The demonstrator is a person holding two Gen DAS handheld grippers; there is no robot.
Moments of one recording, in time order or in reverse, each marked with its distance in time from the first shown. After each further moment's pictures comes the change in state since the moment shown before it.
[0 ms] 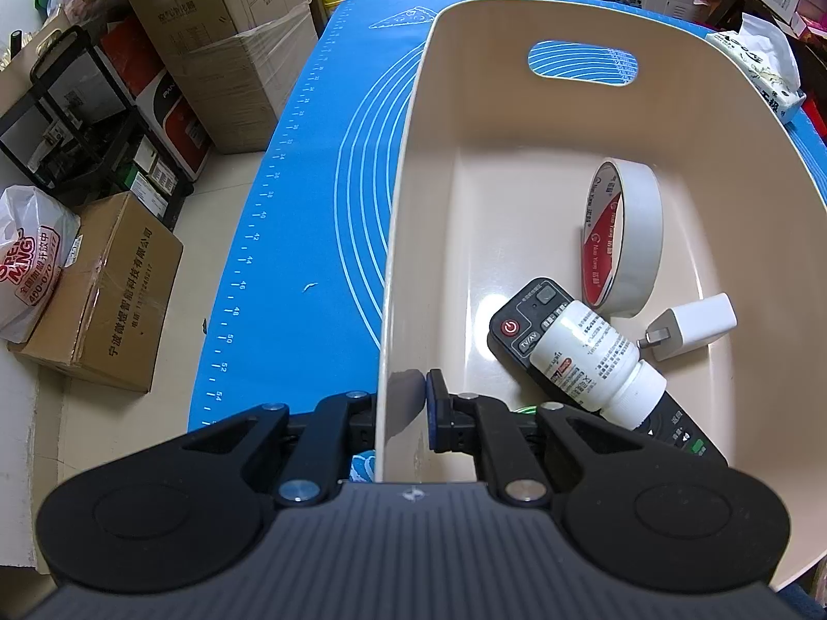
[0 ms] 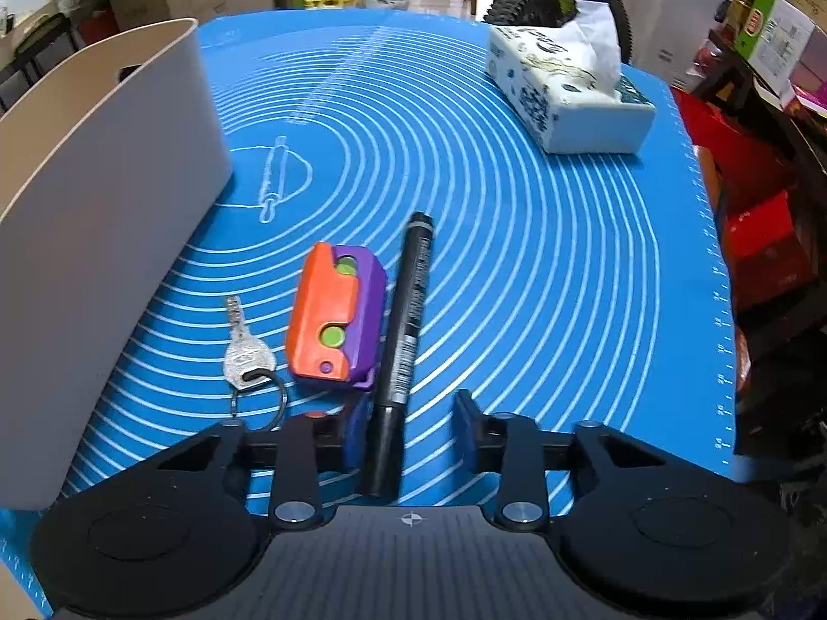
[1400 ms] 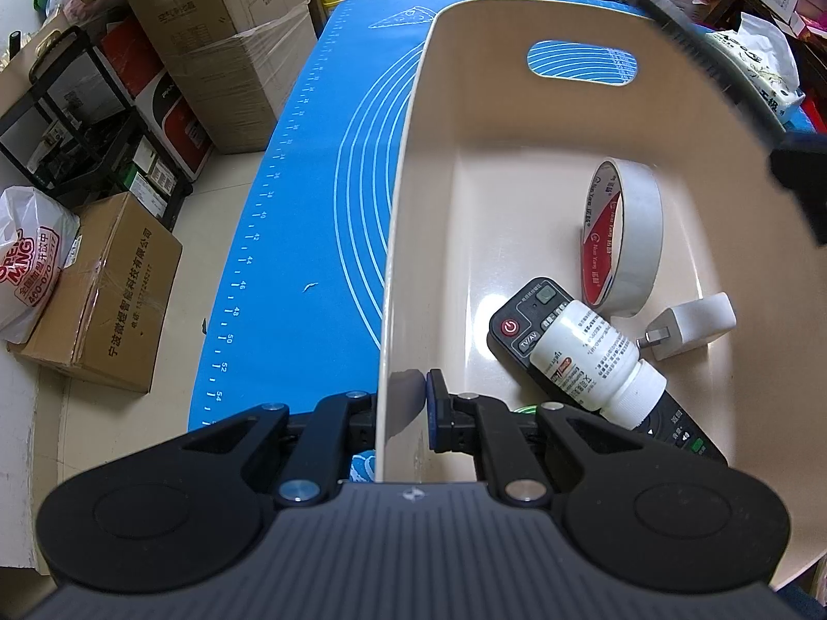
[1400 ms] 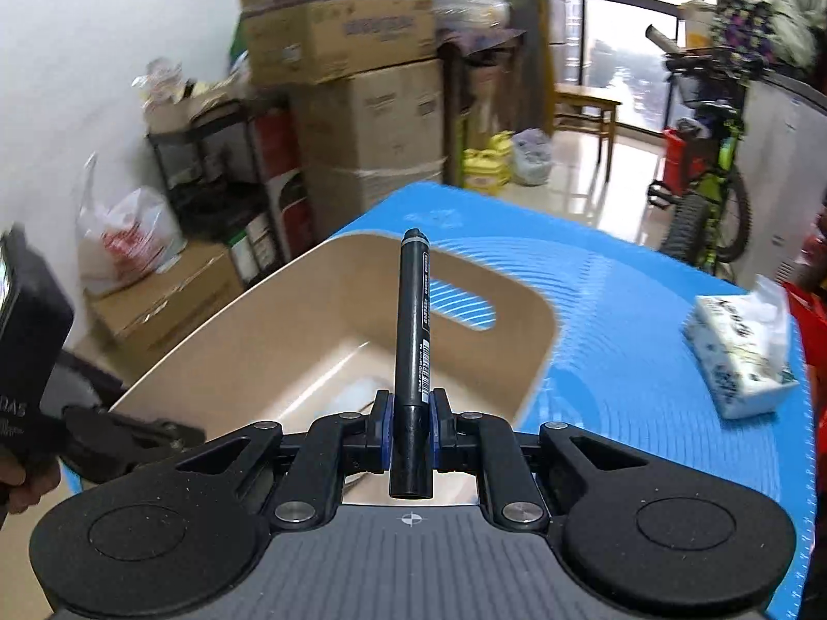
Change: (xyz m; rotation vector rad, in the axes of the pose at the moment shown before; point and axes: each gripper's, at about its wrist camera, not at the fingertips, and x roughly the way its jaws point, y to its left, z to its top) left arm -0.001 0.000 -0.001 0.005 -0.001 0.001; right arm -0.094 0.156 0.060 -0.213 -0.320 0.208
